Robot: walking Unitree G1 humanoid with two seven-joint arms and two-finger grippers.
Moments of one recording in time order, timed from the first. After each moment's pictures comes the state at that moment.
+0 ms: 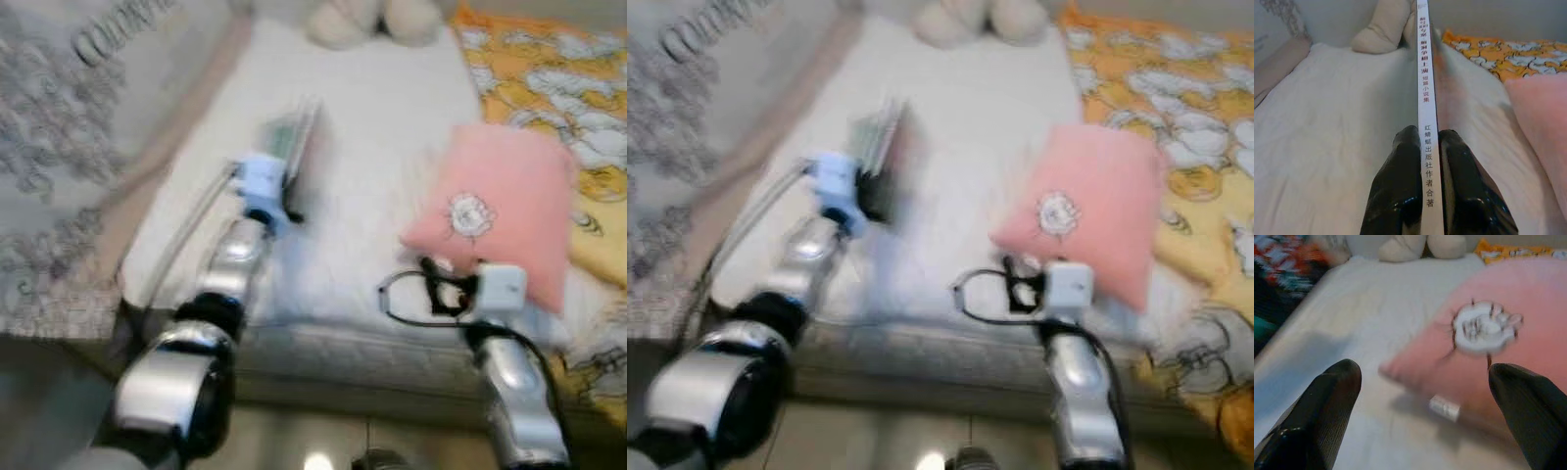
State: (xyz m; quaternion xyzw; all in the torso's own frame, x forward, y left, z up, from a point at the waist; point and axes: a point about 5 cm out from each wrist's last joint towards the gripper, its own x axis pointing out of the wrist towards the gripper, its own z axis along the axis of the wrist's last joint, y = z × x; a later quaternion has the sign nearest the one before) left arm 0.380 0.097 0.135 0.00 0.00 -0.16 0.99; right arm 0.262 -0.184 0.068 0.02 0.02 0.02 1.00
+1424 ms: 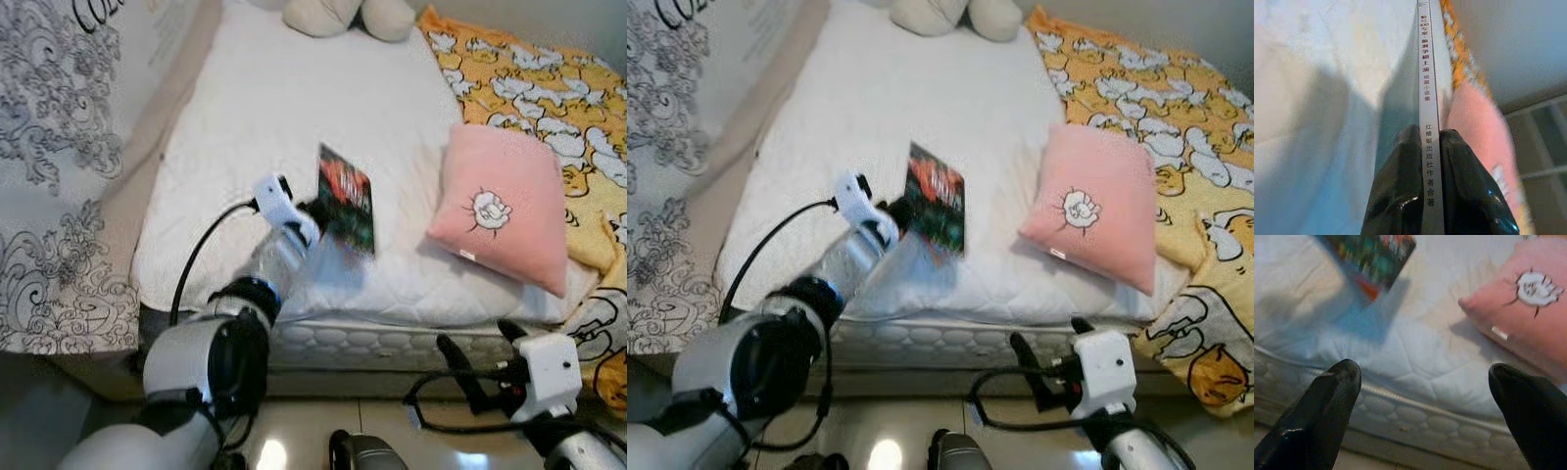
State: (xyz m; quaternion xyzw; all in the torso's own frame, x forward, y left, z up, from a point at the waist) left arm 0.385 0.057 0.129 -0.39 0.15 -0.11 0.90; right arm 0.153 -0.203 0.095 -0.05 0.13 0.11 0.98
